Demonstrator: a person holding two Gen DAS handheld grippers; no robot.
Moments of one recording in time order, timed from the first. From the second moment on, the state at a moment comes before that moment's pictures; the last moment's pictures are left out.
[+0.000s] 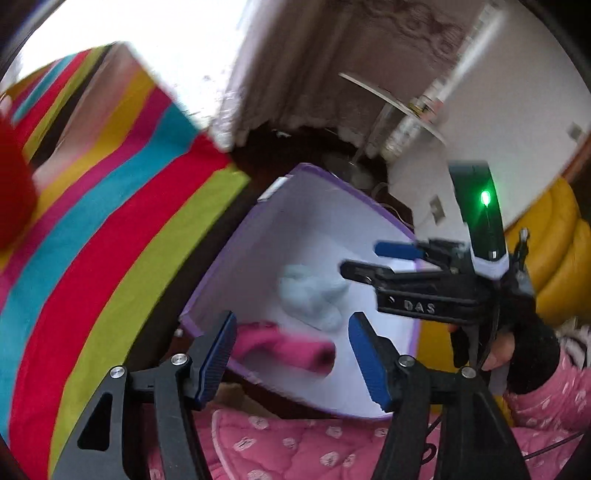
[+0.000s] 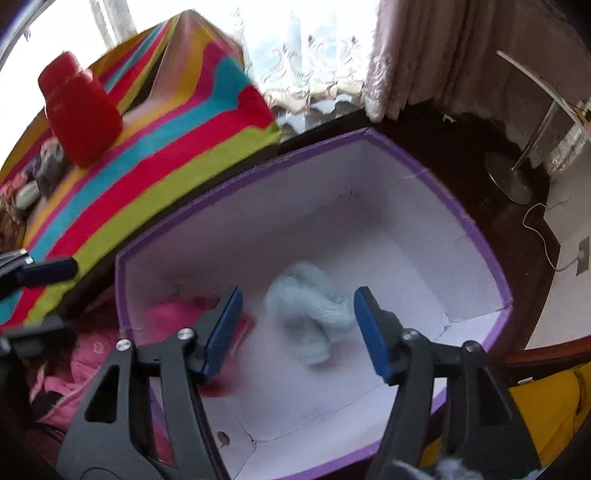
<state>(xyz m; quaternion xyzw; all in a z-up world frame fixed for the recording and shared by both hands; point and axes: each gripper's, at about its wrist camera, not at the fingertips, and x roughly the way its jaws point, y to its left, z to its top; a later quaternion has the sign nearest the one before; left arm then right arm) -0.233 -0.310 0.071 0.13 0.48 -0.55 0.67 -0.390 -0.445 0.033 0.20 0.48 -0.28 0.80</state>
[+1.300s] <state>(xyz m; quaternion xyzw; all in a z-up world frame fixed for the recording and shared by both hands) -0.023 0.009 -0.006 -0.01 0.44 -0.08 0.89 -0.033 -0.201 0.082 0.08 0.41 0.08 0.90</state>
